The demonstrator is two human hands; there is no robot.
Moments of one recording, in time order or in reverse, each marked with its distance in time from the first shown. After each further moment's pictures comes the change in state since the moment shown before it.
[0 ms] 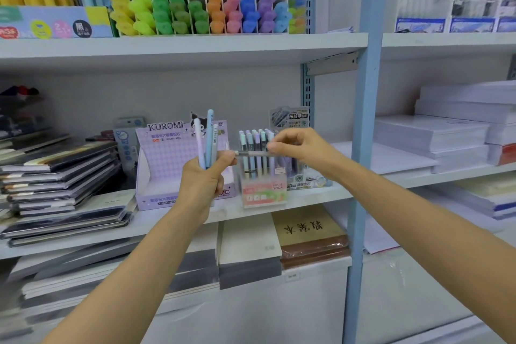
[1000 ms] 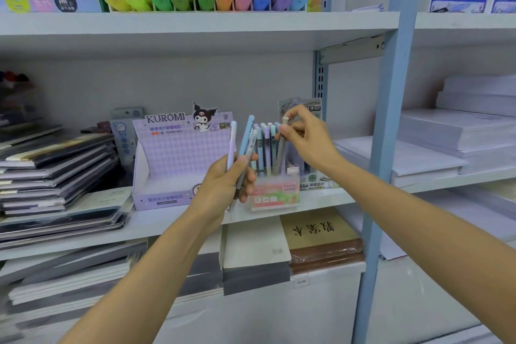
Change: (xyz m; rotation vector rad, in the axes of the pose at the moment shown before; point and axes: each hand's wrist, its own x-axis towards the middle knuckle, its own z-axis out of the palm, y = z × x) left_hand 0.019 -0.027 0.008 -0.002 -0.299 -0.006; right_hand 0.042 0.031 0.023 -0.172 0.345 -0.133
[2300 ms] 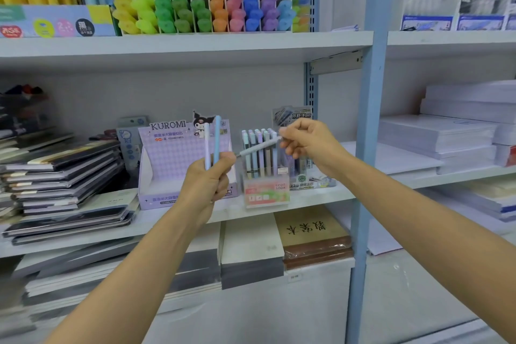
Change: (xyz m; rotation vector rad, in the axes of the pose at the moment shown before) left_hand -0.014 0.019 -0.009 -0.135 0.180 -0.039; right_hand -0.019 -0.029 -0.038 0.523 -0.155 0.312
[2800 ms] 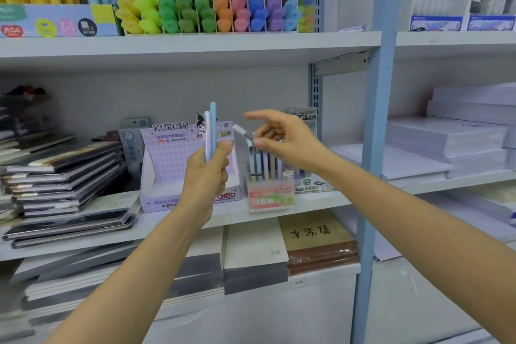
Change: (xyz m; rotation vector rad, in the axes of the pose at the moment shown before) left_hand 0.004 0.013 0.005 0.094 0.111 0.127; right_hand 0.007 -0.015 0.039 -0.433 -0.178 -0.393
